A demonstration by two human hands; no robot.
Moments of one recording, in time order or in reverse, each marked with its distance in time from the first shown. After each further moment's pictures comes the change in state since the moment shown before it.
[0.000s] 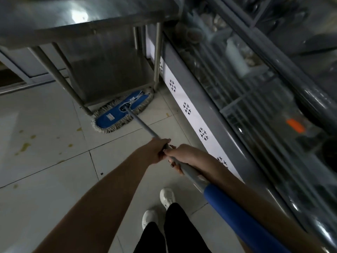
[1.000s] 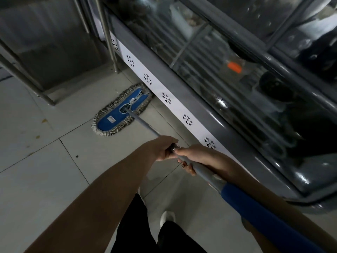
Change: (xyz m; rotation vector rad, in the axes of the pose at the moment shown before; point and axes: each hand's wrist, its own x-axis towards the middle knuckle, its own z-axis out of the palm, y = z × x) left_hand -0.092 -0.259 0.115 0.374 -0.258 -0.131; right_hand -0.158 0.290 0.006 0.325 0.015 0.119
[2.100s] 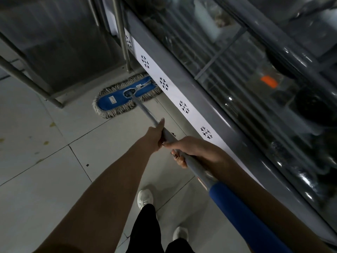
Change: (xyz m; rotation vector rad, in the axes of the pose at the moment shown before) left_hand 0.067 0.148 -0.142 -0.207 0.263 0.175; right_hand 0.094 -0.197 0.035 0.014 -0.099 0.087
